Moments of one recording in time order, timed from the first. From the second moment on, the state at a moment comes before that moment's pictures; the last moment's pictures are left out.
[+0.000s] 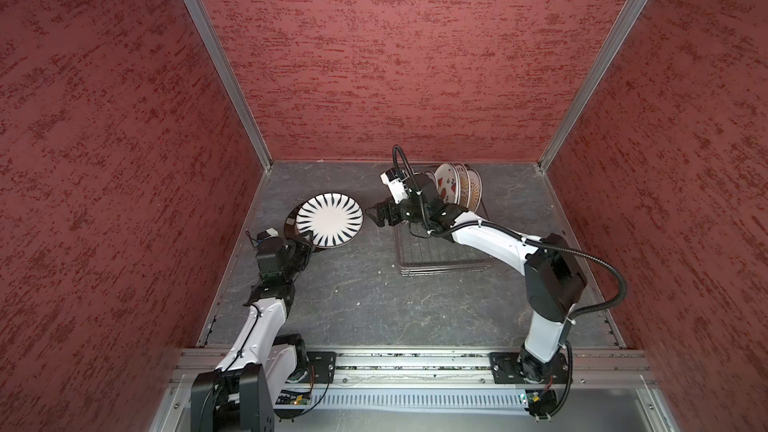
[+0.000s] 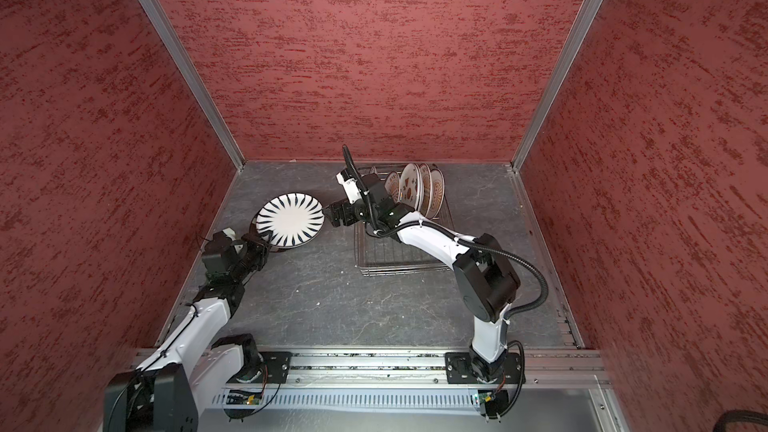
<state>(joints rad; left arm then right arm) 0.16 0.94 0.32 0.24 0.30 -1.20 0.72 1.85 1.42 -0.02 -0.31 0.32</state>
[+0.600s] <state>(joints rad) 0.19 1.04 0.30 0.26 0.23 -1.20 0.75 2.08 1.65 -0.08 -0.35 0.33</state>
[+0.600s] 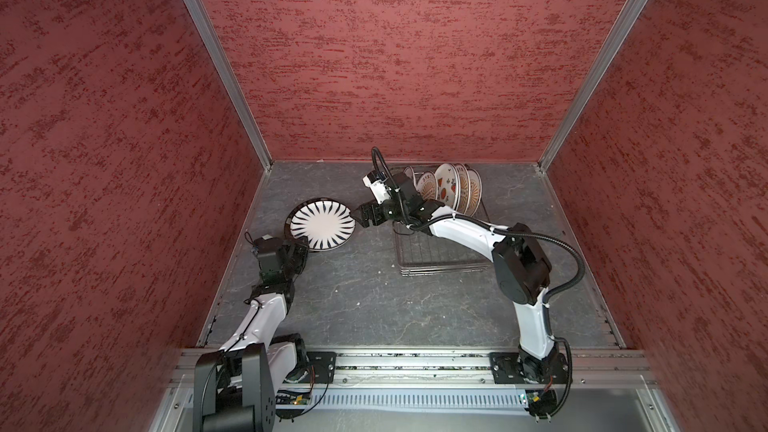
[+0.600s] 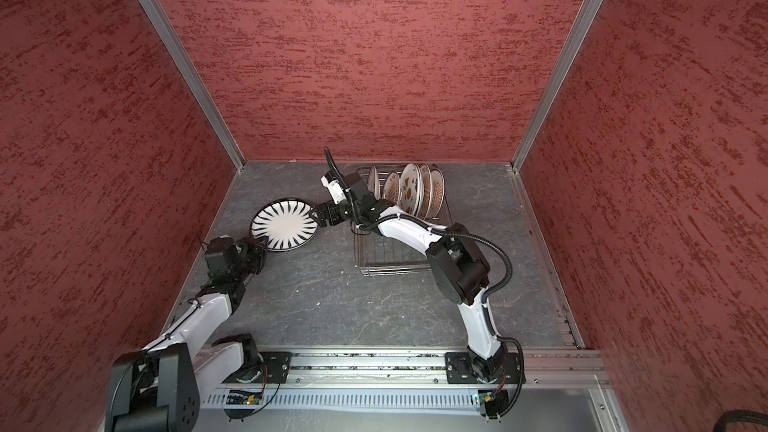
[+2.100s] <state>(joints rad) 0.20 1.30 0.38 0.36 0.12 -1.20 0.76 2.24 1.83 -0.17 -0.35 0.31</state>
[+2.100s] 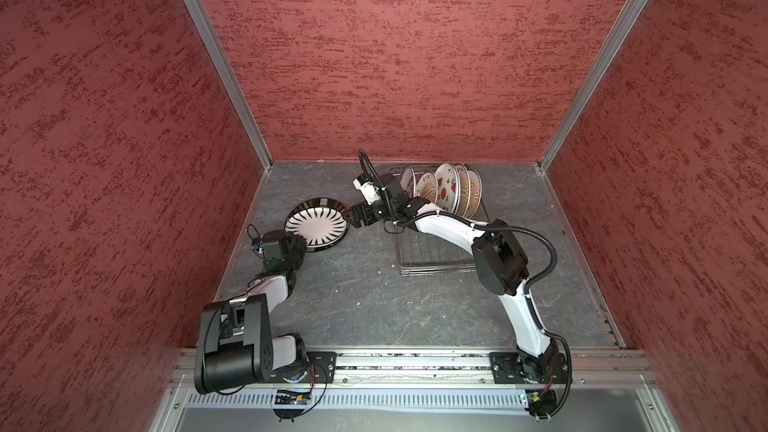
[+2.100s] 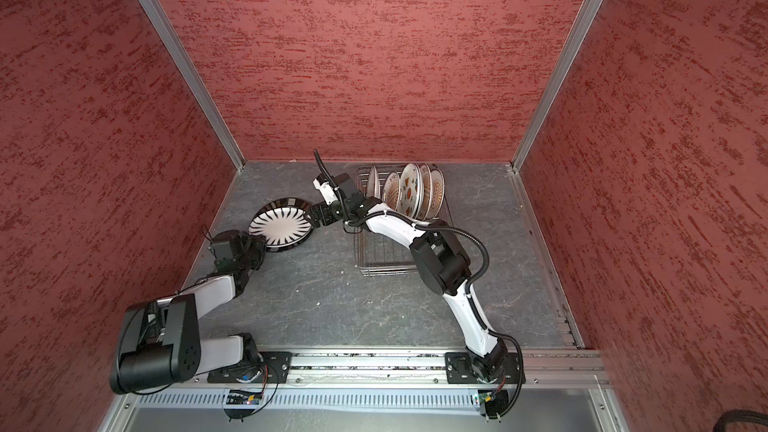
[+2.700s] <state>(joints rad) 0.16 1.34 0.44 0.30 0.01 -1.19 0.76 2.26 1.86 -0.17 -0.36 0.30</state>
